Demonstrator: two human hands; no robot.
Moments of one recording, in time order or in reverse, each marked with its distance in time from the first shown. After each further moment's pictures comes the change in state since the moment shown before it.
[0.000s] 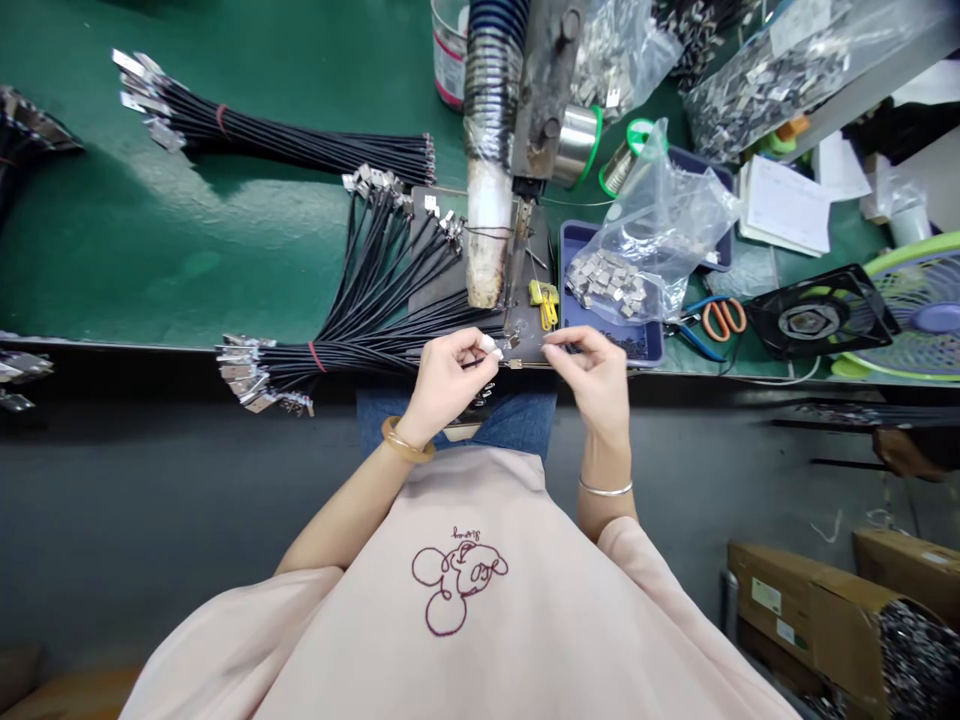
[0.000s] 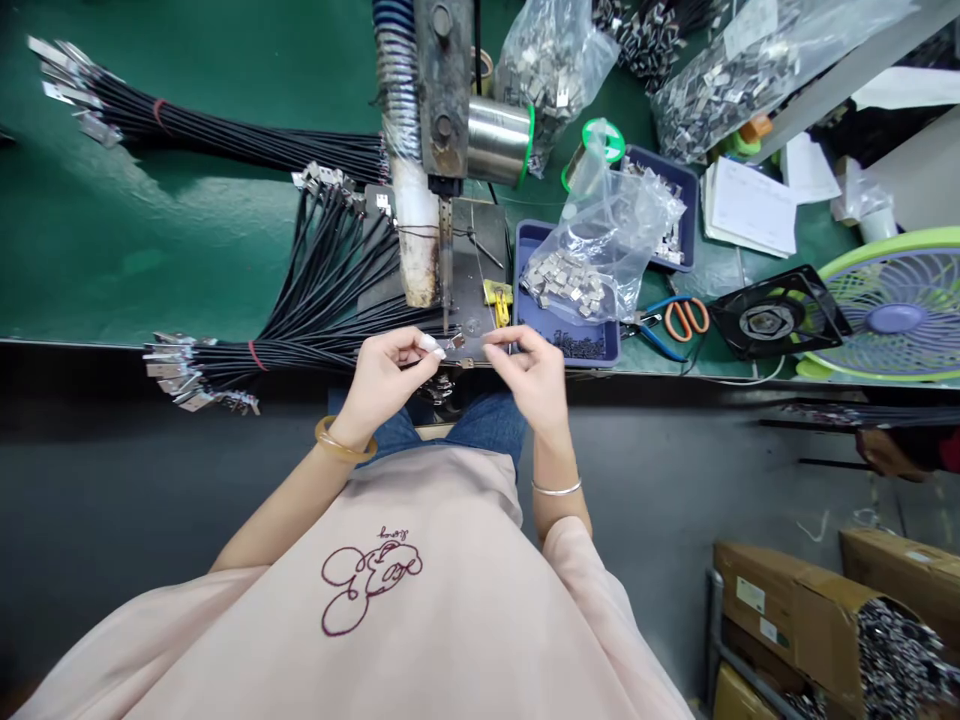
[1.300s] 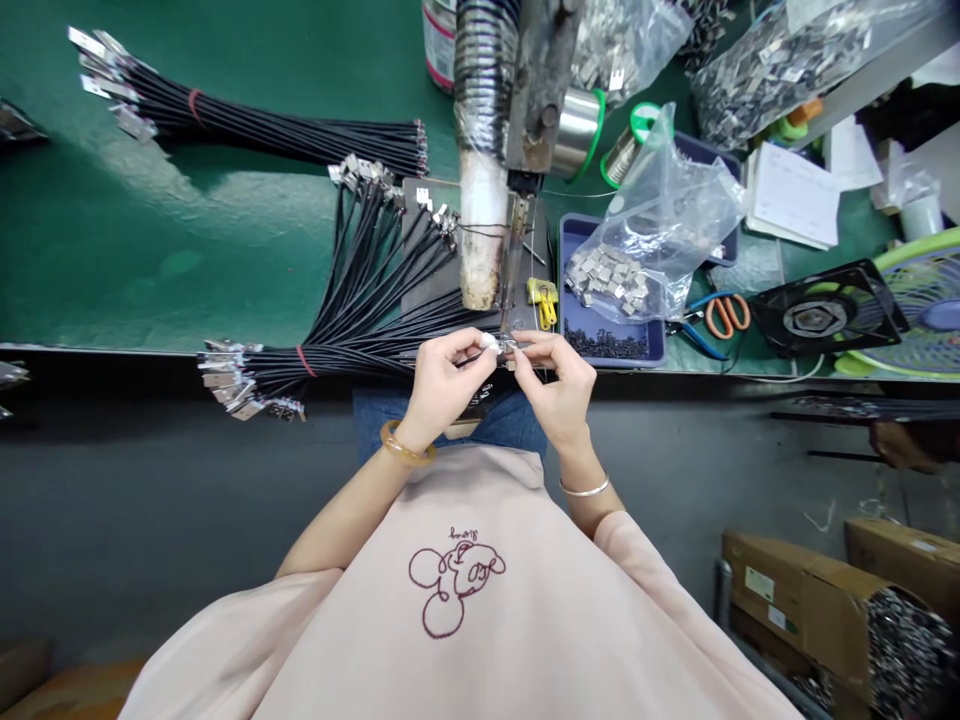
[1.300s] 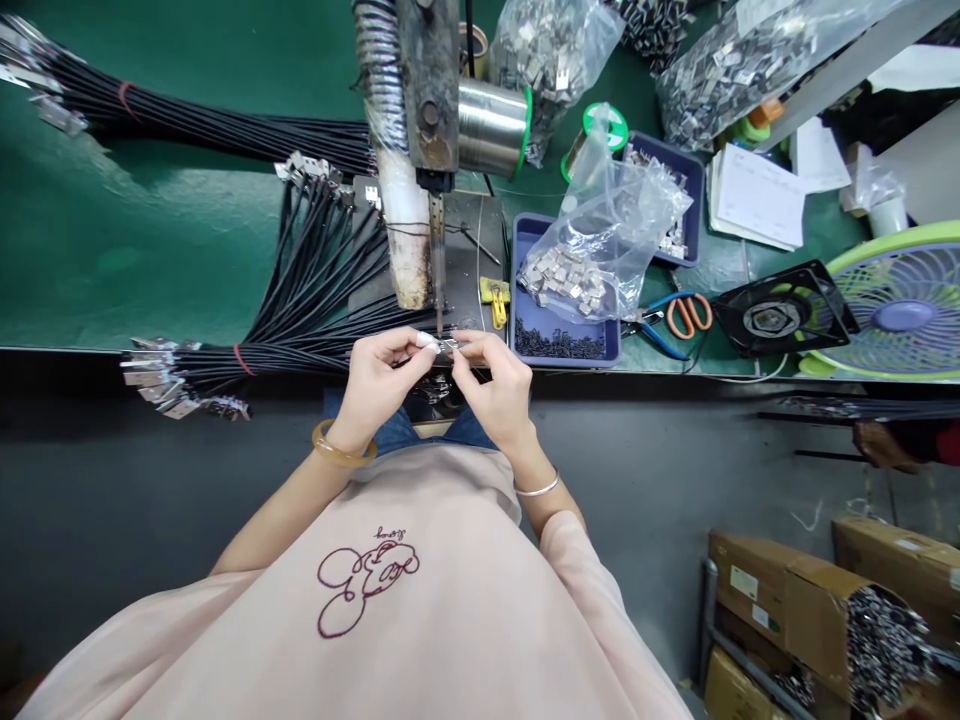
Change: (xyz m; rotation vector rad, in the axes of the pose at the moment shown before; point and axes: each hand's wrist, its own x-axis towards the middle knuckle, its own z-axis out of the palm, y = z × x) left_hand 0.003 -0.001 0.004 -0.026 0.019 0.044; right_hand -0.011 -0.001 0.035 -0.148 0.061 -0.313
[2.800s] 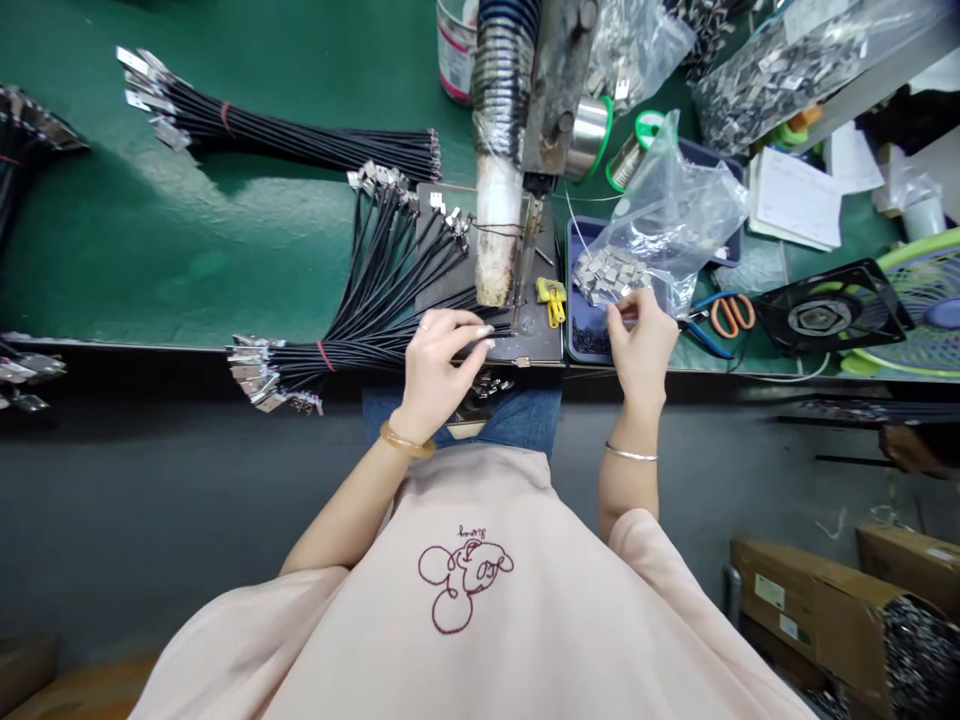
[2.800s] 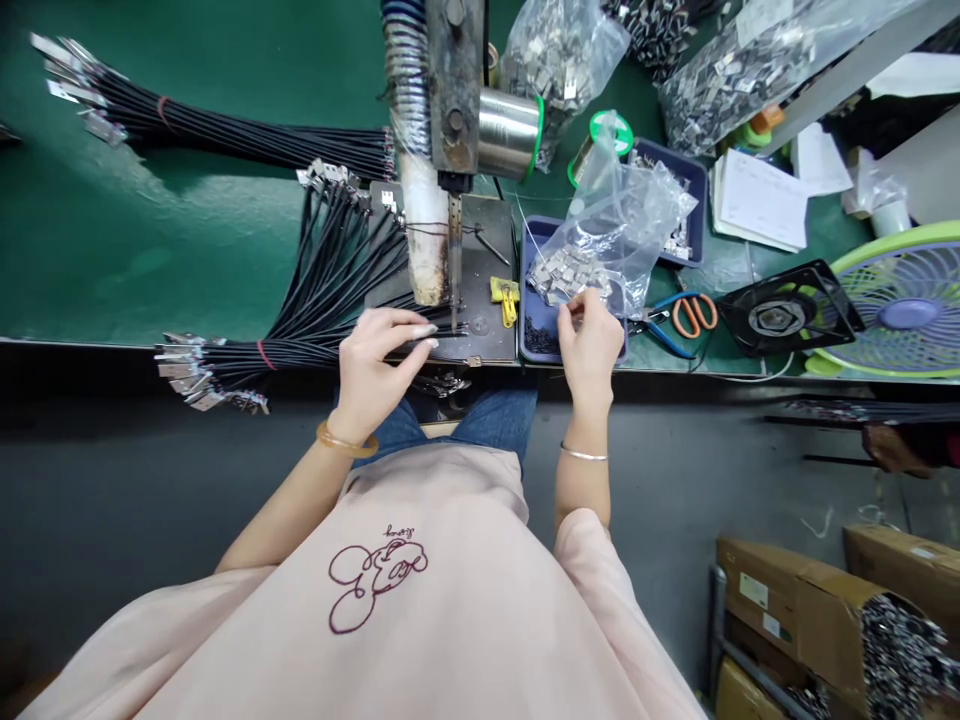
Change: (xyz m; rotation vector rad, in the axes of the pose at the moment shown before) left_hand 0.000 -0.011 -0.023 0.465 0.112 0.391; right_hand 0.048 0.067 -0.070 -0.598 0.103 0.135
